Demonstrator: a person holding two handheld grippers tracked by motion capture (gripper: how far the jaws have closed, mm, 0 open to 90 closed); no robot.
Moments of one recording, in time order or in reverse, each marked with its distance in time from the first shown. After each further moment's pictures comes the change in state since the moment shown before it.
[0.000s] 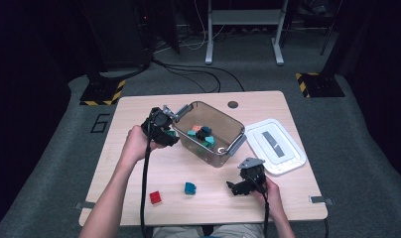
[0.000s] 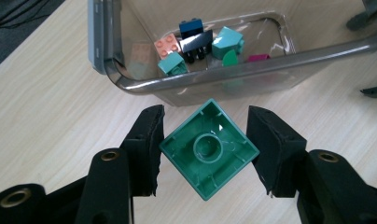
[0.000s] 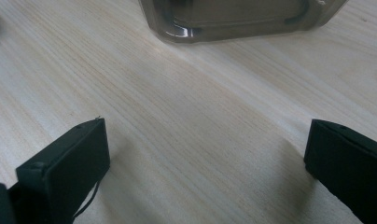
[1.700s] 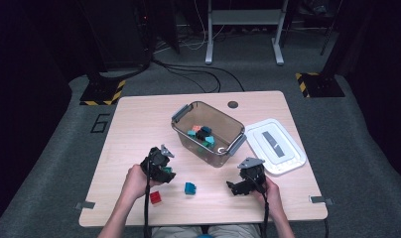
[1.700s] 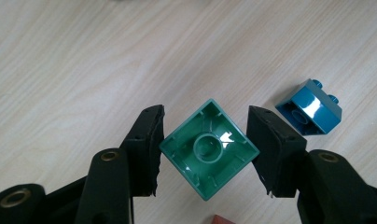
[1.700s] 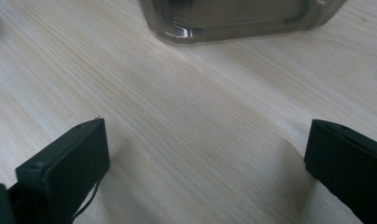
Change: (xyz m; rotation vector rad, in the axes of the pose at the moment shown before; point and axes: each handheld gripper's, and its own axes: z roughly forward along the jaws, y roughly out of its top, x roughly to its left) left arm -0.043 -0.097 0.055 0.094 -0.052 -0.049; right arm -0.001 0.000 0.000 -0.001 0.001 -0.010
